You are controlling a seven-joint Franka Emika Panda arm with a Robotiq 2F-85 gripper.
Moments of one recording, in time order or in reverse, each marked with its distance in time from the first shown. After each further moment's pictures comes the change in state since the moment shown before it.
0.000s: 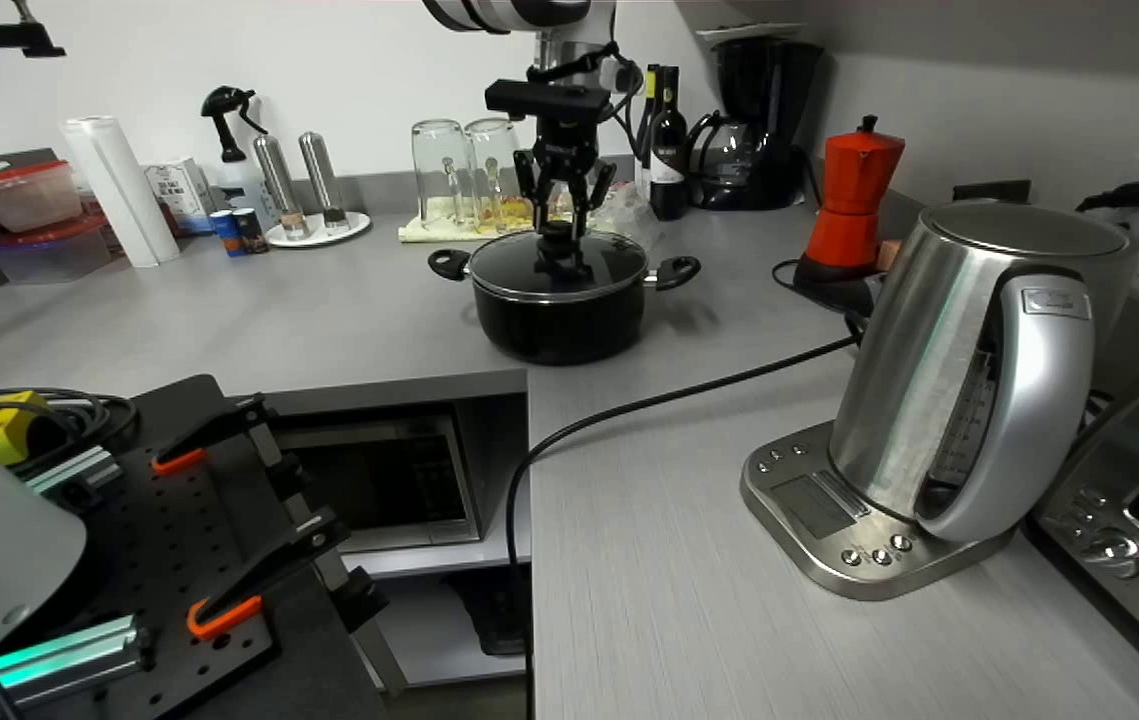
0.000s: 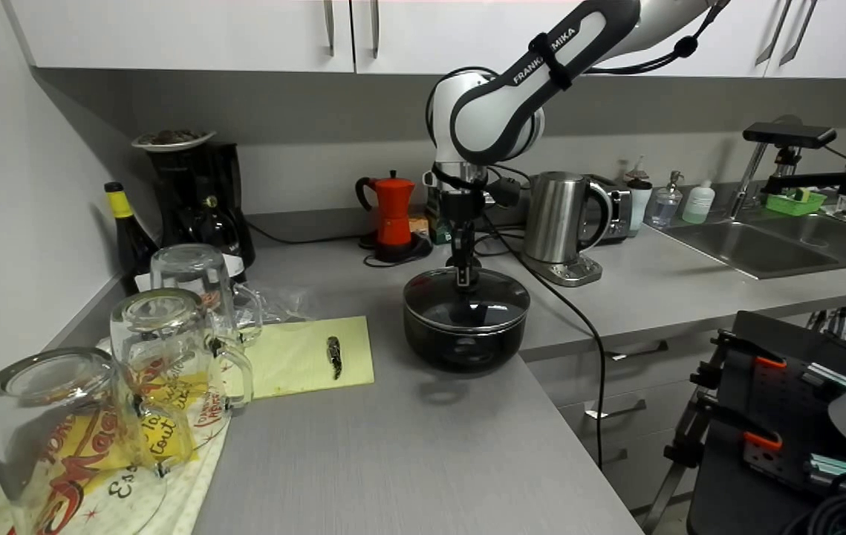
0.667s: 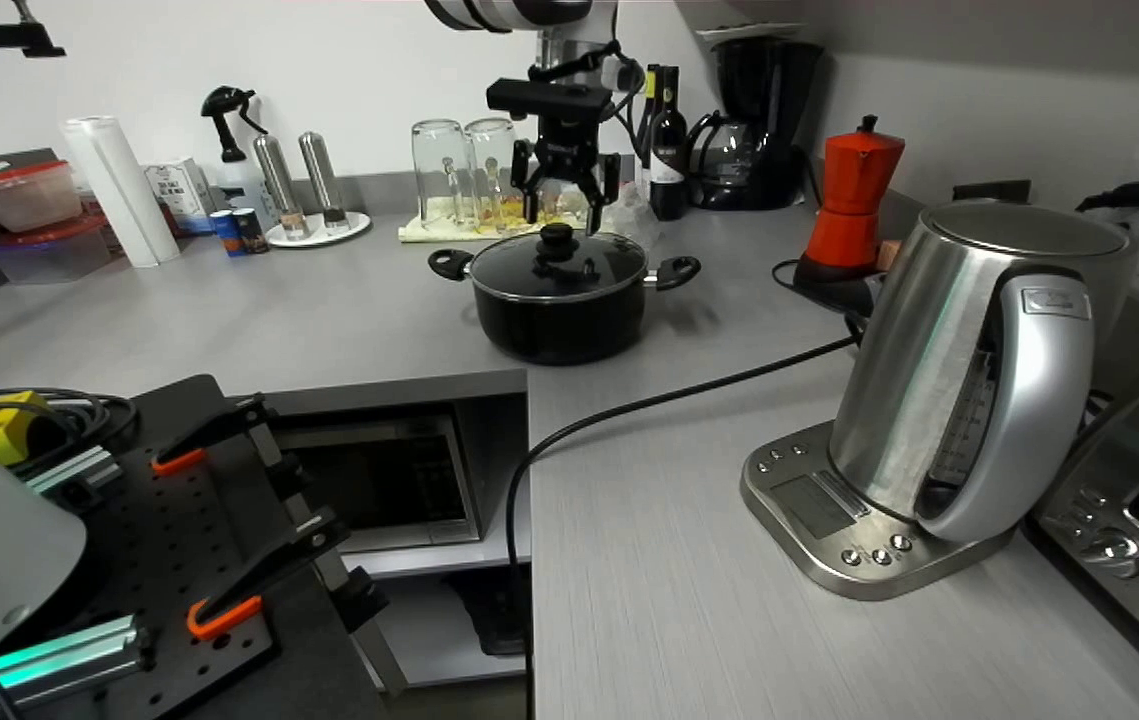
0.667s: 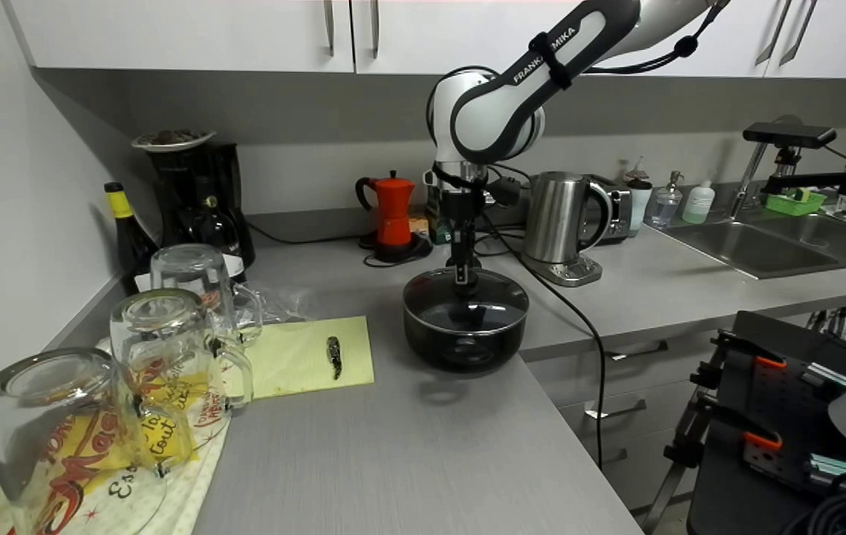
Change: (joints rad) arm -0.004 -0.001 0.000 0.002 0.000 0.000 0.000
